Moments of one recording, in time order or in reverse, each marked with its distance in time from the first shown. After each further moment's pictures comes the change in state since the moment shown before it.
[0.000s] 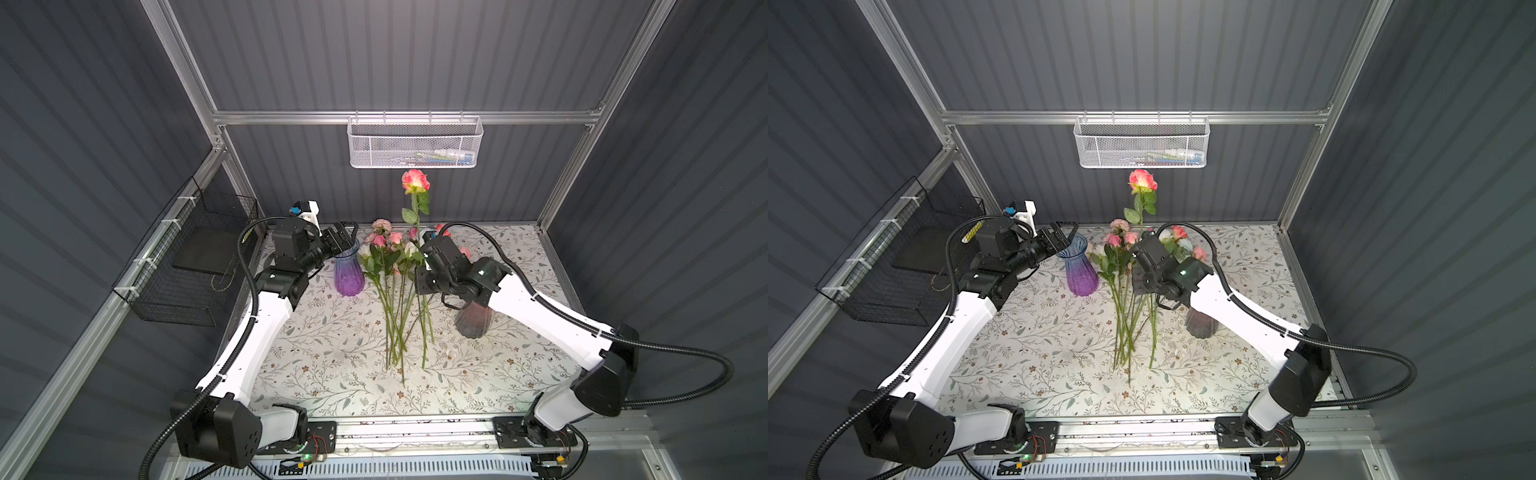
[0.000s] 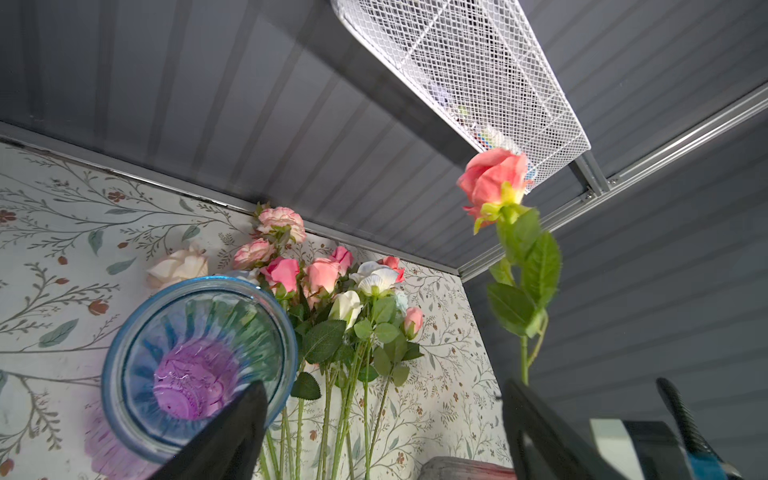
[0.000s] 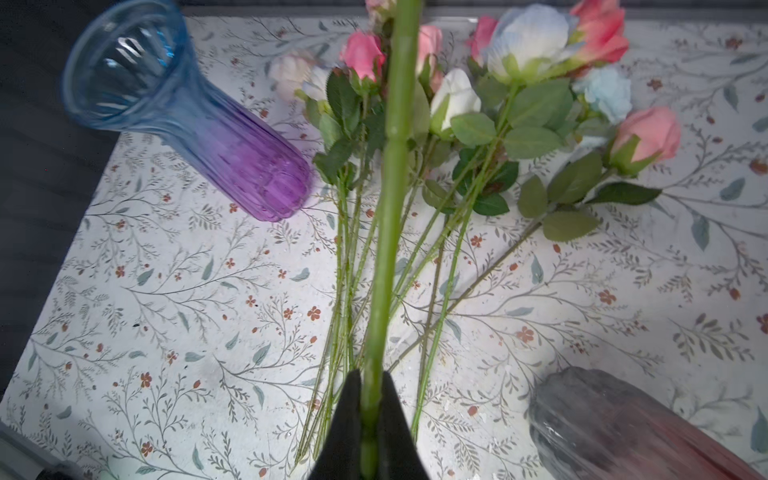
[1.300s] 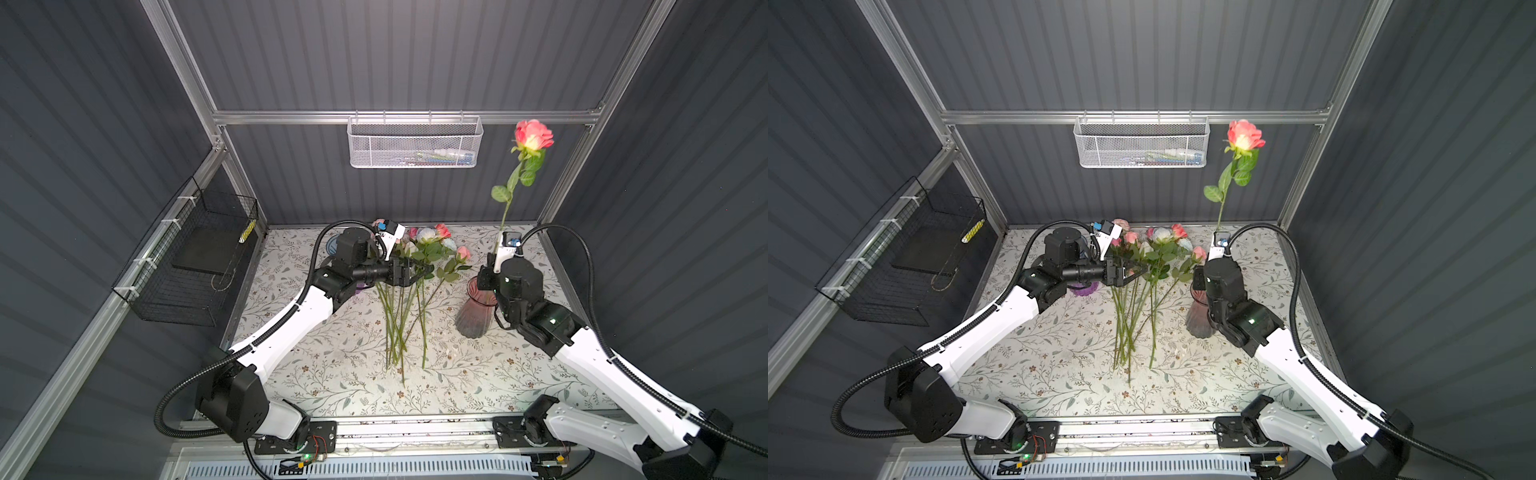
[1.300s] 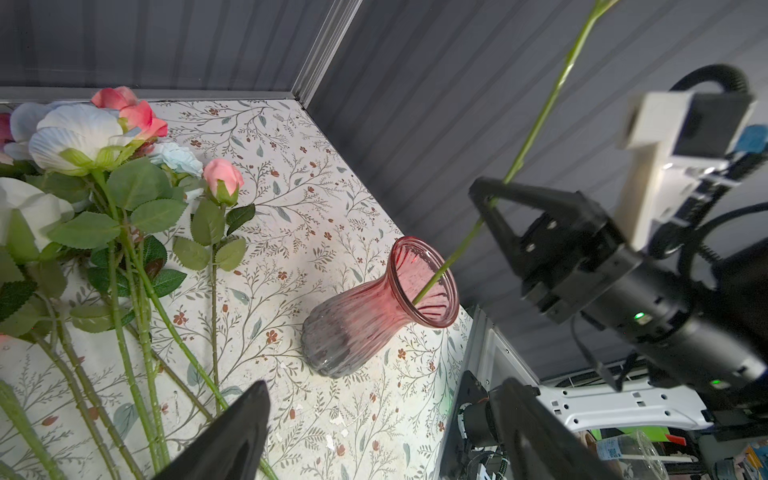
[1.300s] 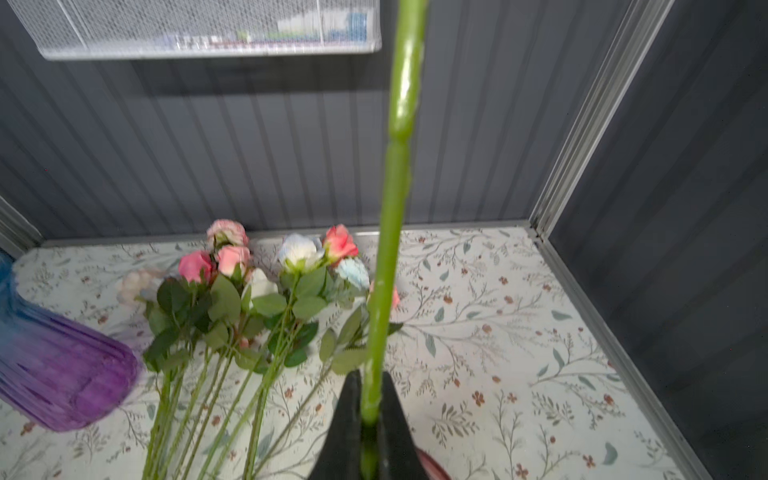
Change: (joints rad) left arm -0.355 0.158 0.027 0.016 0.333 0.197; right arm -0.216 -0.488 -0.539 0.479 0.381 -0.272
